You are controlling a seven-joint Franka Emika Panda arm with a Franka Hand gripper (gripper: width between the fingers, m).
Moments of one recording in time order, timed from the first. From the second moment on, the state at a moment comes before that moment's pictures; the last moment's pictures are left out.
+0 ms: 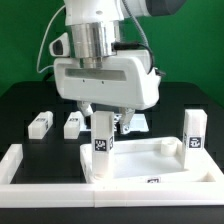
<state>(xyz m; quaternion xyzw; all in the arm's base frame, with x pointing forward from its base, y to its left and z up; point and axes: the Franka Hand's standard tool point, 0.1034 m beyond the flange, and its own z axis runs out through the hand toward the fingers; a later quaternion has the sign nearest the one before) 0.620 -0.042 0.106 -0.94 0.35 -0.02 0.06</state>
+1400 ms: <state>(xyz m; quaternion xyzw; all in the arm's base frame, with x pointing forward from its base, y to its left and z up) 0.639 -0.020 0.100 -0.60 0.80 0.01 0.07</state>
